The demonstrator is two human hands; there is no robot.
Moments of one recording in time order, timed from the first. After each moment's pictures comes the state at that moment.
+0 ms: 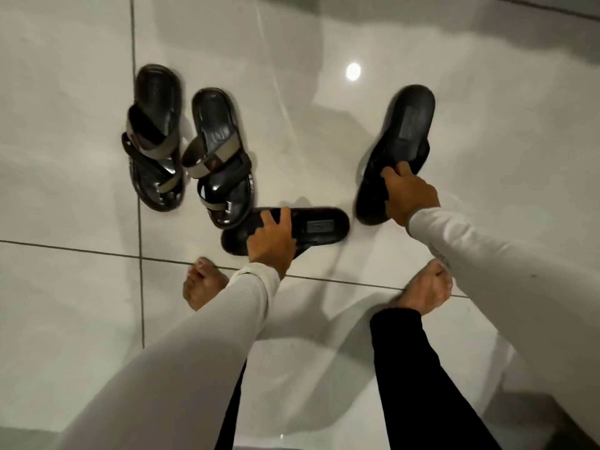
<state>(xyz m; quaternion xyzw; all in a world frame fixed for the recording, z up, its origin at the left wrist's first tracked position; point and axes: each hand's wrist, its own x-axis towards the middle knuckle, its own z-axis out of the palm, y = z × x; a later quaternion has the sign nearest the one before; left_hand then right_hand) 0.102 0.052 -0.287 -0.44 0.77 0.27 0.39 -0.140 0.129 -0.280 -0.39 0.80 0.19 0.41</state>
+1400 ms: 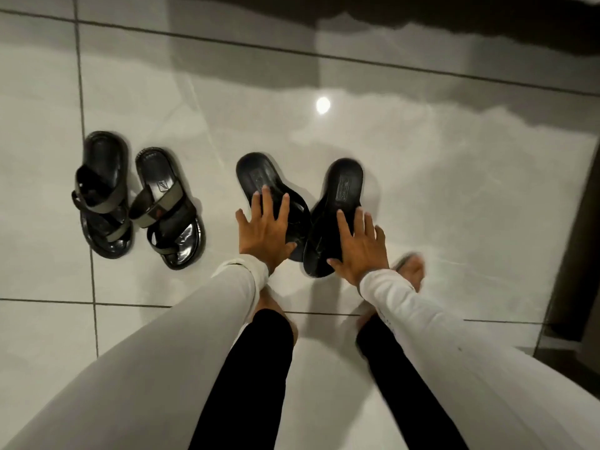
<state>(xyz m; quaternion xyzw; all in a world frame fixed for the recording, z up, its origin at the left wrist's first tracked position) -0.036 0.046 -0.256 -0.31 0.87 0.18 0.34 -0.165 0.194 -0.244 -0.38 0.81 0.15 0.41</state>
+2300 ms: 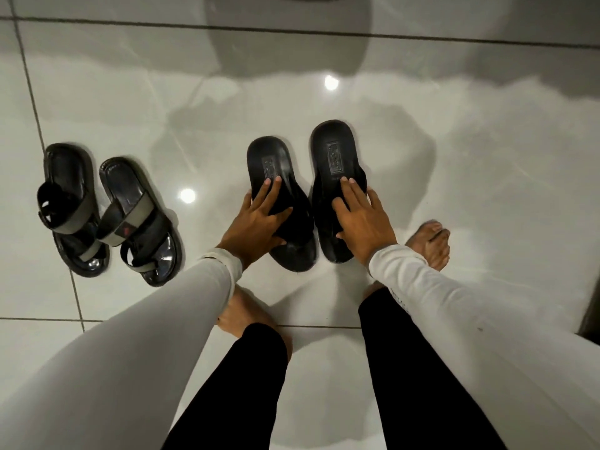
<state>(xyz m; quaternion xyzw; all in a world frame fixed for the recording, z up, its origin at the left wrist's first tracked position) -0.065 0.024 -0.321 -0.15 0.91 0.23 0.31 -0.237 0.182 -0.312 -0.50 0.78 0.11 0.35</state>
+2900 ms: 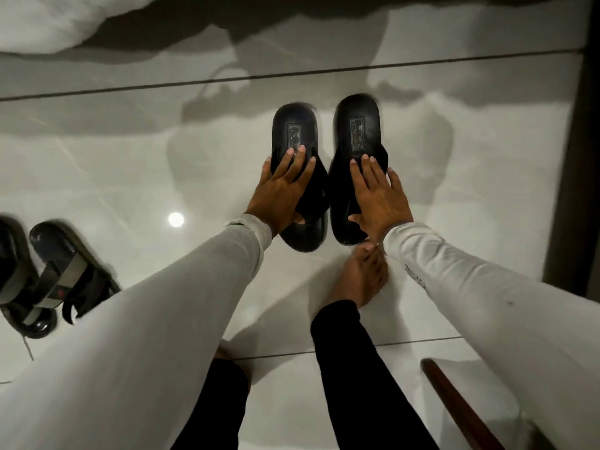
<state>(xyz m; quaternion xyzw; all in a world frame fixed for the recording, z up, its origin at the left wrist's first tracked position) -0.288 0.073 -0.329 -0.10 0.93 0.18 0.30 -0.409 0.241 -0.308 -0.40 0.84 0.12 0.36</state>
